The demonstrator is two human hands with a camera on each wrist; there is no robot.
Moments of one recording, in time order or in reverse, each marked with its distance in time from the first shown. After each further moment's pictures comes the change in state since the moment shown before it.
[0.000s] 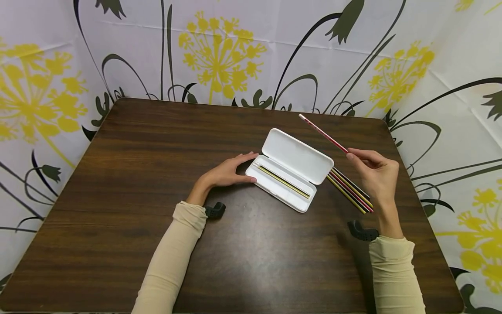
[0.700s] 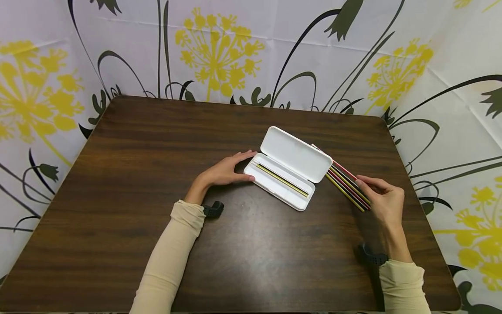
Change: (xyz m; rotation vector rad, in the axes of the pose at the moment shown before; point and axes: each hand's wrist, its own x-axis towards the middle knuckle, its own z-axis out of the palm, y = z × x) left_hand -0.001 0.000 0.002 -0.001 -0.002 -0.005; right_hand -0.048 0.040 -0.043 -0.148 0.017 0.297
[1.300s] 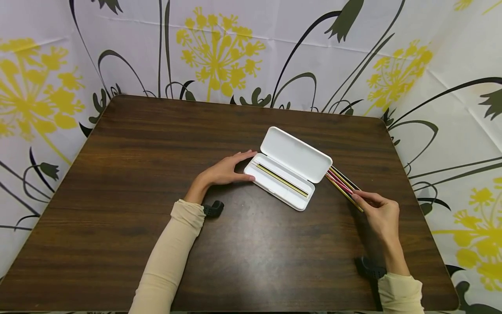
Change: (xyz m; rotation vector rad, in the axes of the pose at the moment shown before) left_hand 0.000 0.001 -0.001 0.011 -0.011 -0.003; right_hand -0.023 0.036 -0.005 -0.149 -0.037 0.055
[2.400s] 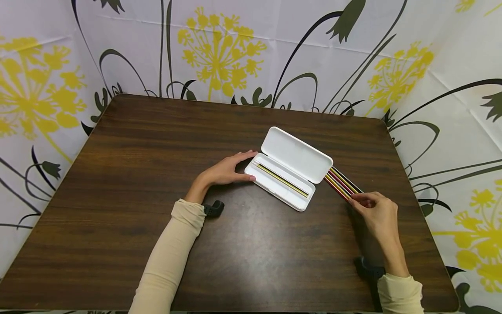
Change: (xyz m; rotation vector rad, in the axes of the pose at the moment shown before) left_hand -0.001 0.001 0.000 0.002 0.001 -0.003; right_hand 0.002 -0.016 0.001 -0.412 0.005 -0.251
